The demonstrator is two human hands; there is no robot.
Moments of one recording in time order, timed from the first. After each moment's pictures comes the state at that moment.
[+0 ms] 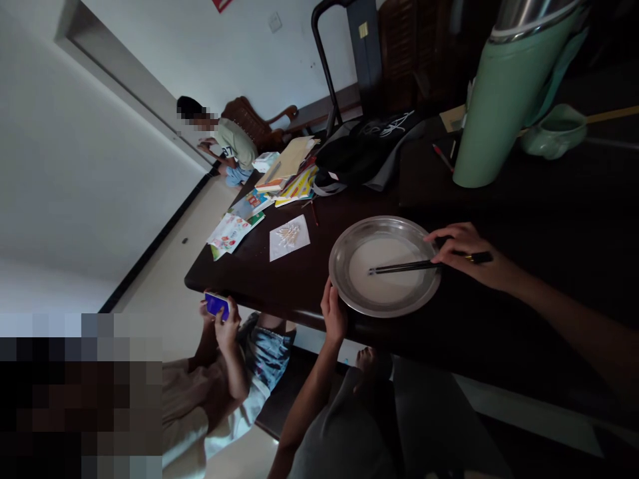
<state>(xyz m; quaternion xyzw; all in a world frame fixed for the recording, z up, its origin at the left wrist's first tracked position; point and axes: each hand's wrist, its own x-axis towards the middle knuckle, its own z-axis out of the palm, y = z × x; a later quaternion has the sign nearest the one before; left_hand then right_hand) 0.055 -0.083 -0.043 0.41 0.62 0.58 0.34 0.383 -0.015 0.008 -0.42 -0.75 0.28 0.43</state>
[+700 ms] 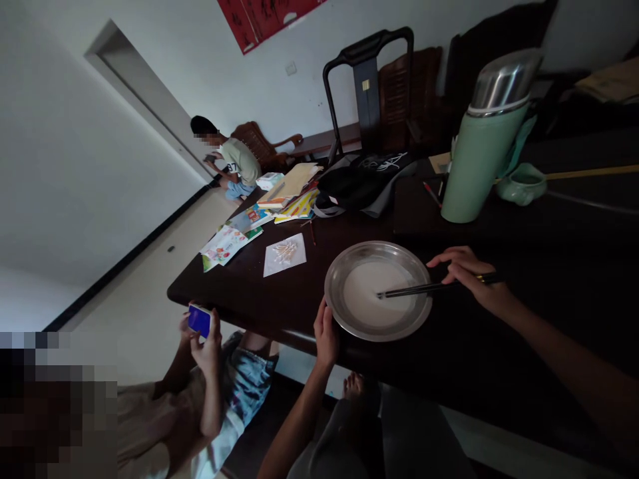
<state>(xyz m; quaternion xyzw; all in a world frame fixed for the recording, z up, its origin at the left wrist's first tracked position) 0.049 -0.083 -0.040 0.41 0.60 0.58 0.35 0.387 -0.016 0.015 -0.41 -0.72 0.27 0.49</state>
